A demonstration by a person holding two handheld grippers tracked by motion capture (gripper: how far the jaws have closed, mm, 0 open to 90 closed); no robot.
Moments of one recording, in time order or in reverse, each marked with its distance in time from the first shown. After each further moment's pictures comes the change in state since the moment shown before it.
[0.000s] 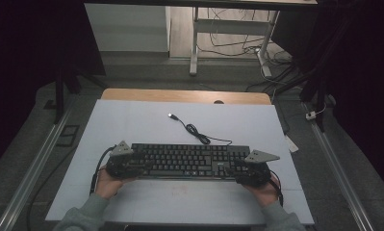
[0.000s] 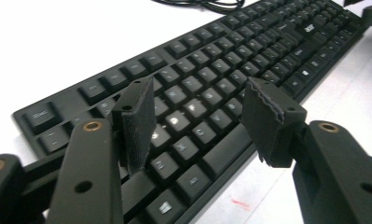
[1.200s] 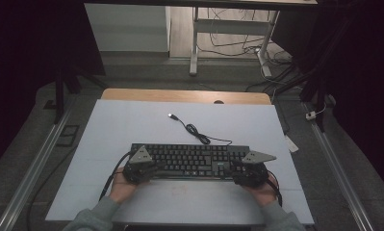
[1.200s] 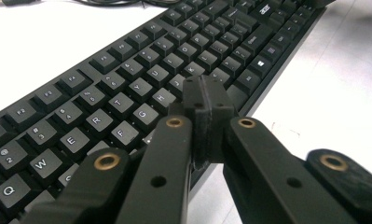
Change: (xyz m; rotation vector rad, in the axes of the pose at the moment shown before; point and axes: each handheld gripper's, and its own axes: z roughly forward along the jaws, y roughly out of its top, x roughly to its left) left arm -0.033 0.006 0.030 0.041 -0.062 0.141; right arm 0.002 -0.002 0.007 0.023 0.008 -0.029
